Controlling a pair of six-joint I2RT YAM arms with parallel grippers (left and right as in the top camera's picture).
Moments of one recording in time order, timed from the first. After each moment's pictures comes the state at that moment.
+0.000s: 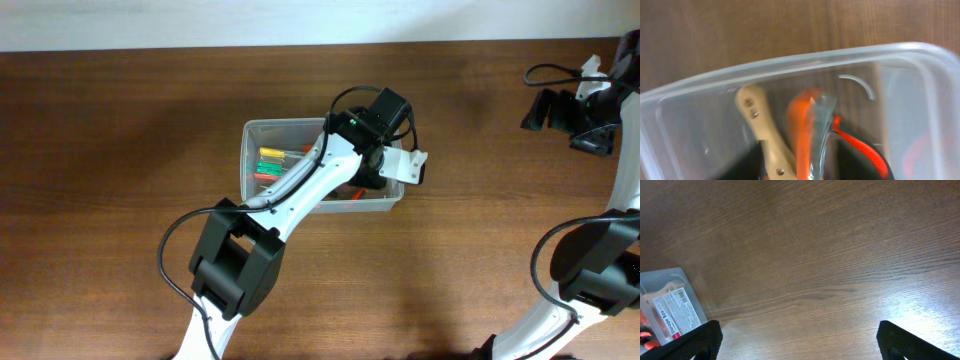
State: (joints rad) left arm -0.71 2.21 1.93 -0.91 0.04 1.07; right arm -0.42 2.02 2.04 -1.38 -0.21 -0.03
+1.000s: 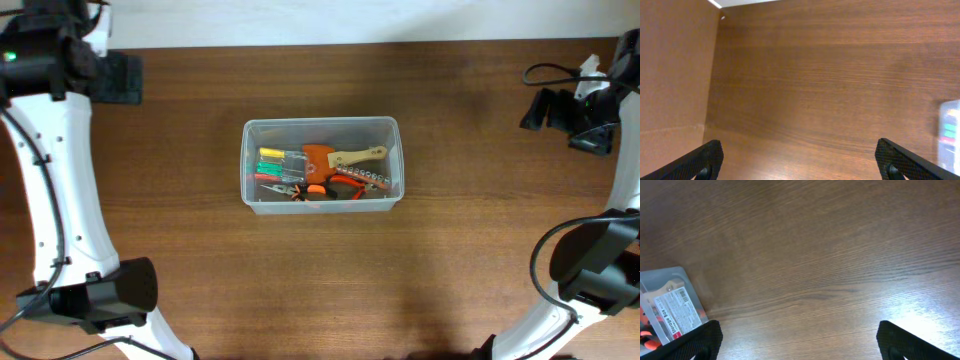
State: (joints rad) left arm 0.13 1.94 2.42 -1.45 -0.26 0.19; right arm -0.40 2.01 2.04 -1.38 -0.21 -0.03
